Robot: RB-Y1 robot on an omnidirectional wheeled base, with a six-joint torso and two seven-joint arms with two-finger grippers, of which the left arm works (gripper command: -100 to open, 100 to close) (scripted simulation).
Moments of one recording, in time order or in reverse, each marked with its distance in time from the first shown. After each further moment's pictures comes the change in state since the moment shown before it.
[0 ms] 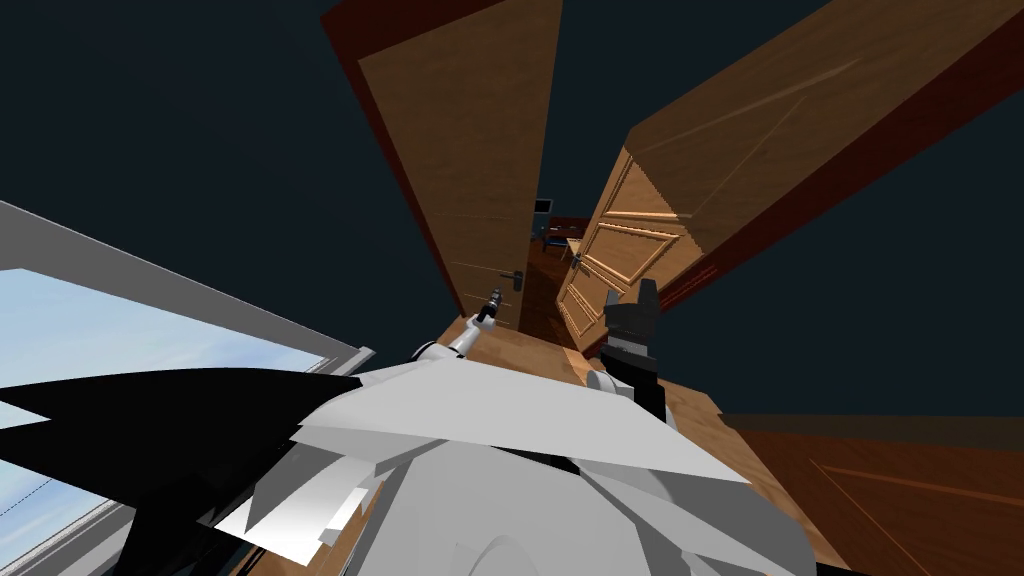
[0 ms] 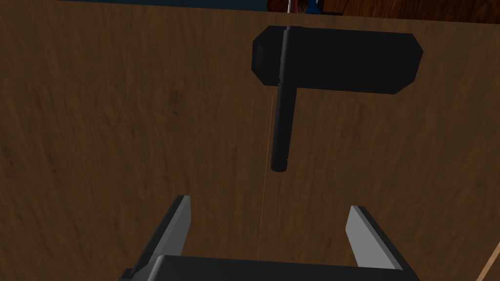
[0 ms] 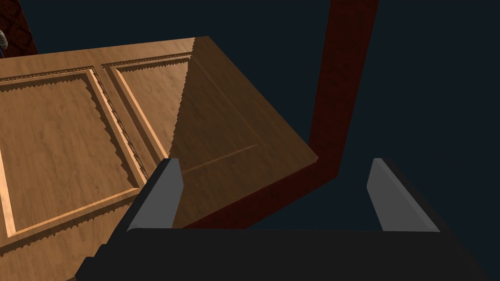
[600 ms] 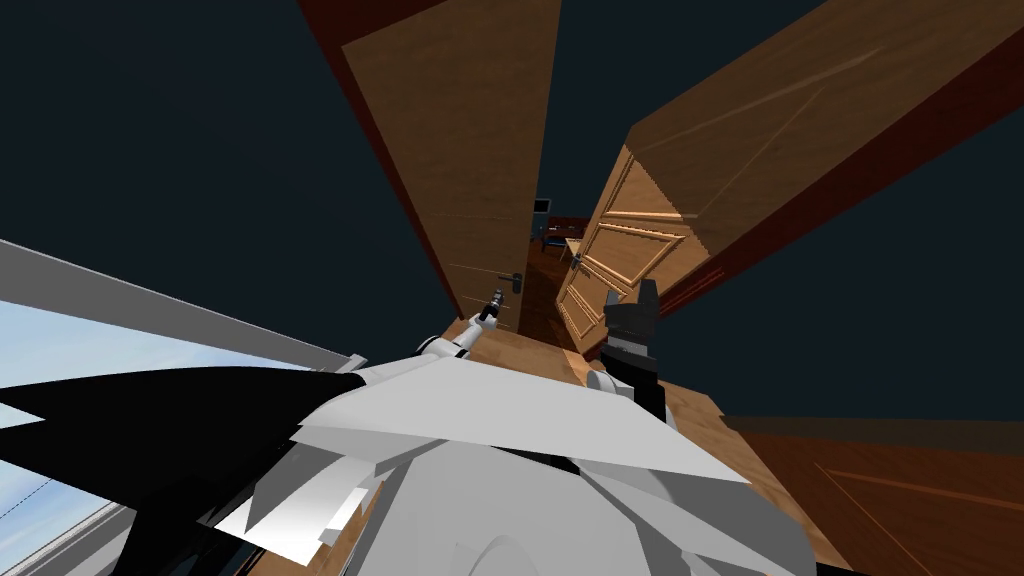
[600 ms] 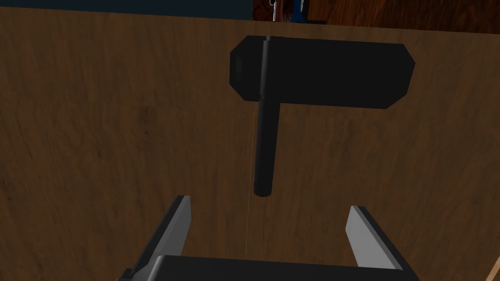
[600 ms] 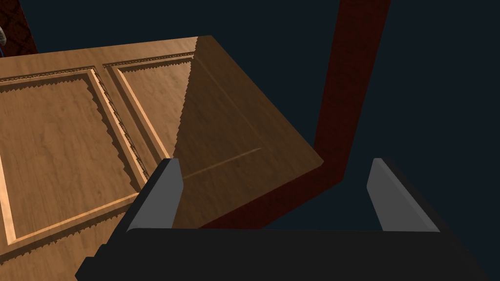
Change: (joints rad) arm -0.064 -0.008 -0.006 0.108 0.007 -0.001 -0.001
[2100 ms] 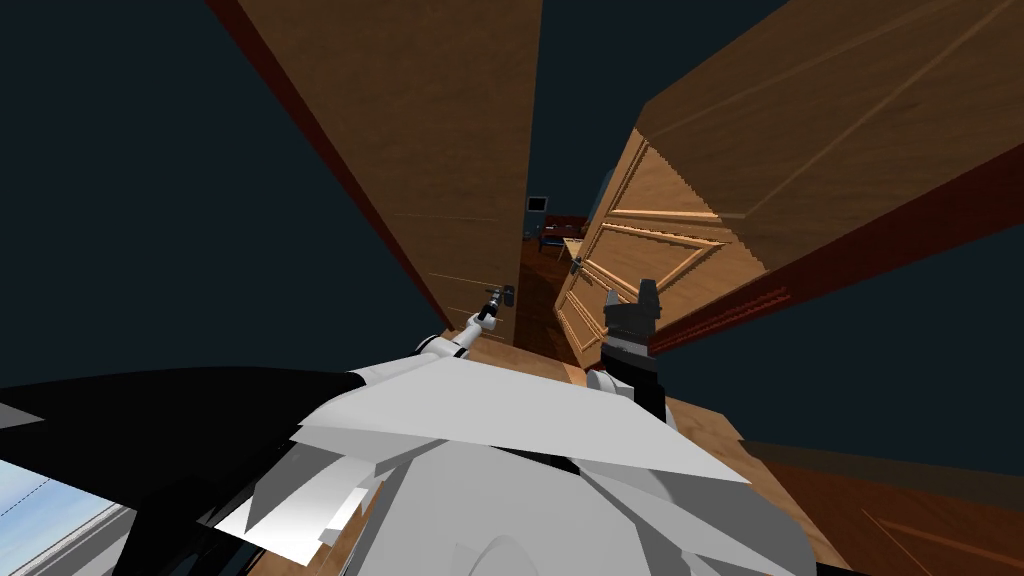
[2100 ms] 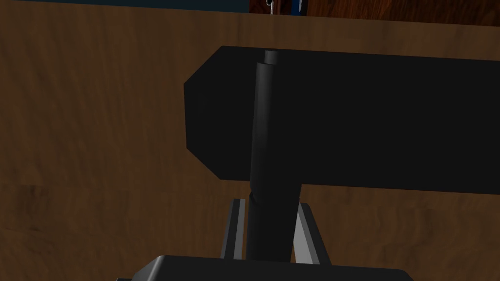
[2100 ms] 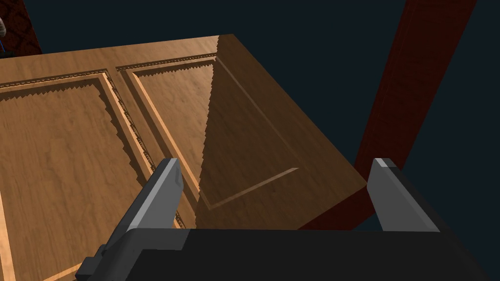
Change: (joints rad) arm -0.007 0.009 0.018 0.013 0.006 -0.002 -0.005
